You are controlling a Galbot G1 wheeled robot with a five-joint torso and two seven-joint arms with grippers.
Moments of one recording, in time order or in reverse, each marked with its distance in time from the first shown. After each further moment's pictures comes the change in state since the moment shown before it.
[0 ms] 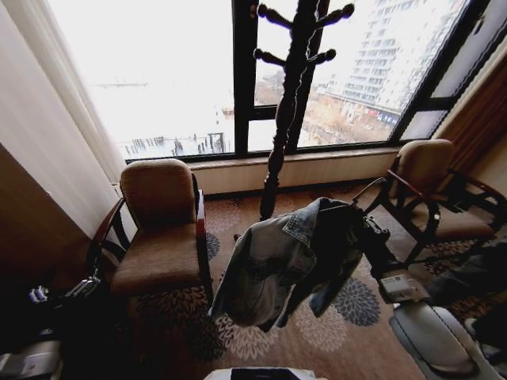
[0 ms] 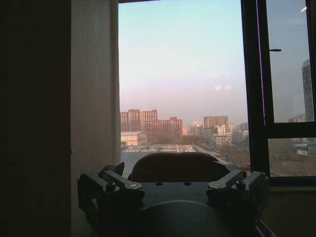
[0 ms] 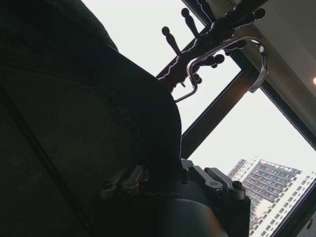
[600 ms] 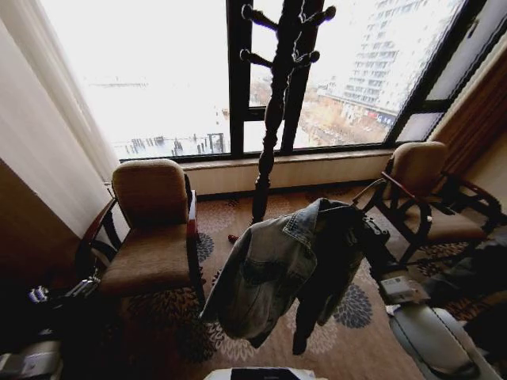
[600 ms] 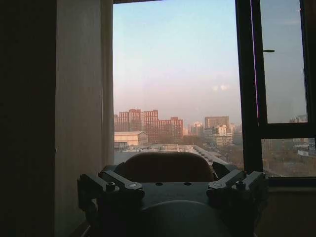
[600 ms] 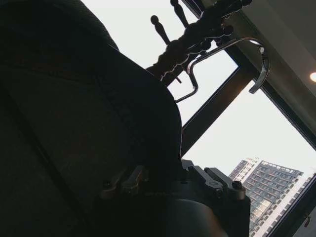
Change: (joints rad) left arm 0.000 0.000 0.000 0.000 0.000 0.000 0.000; right arm -0.010 0.009 0.001 0.003 -0.007 0.006 -0.003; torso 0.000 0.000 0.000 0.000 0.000
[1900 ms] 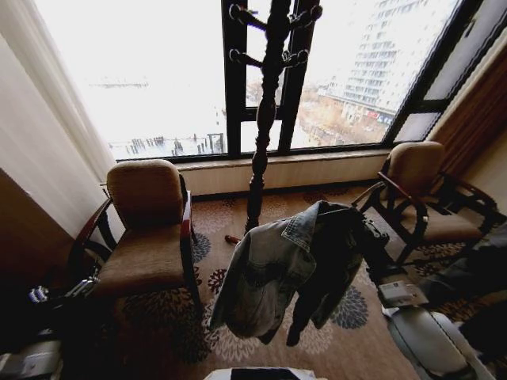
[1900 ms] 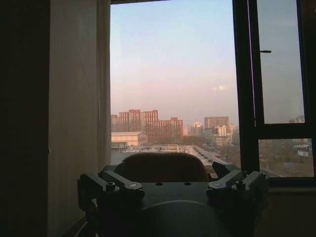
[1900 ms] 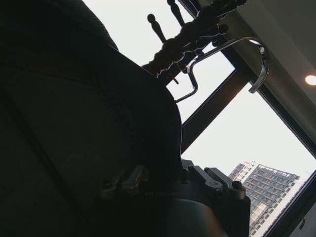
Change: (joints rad) left arm 0.000 0.000 0.000 0.000 0.000 0.000 0.000; right arm -0.018 0.023 -0.010 -0.003 -0.041 0.034 0.010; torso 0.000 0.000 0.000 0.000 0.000
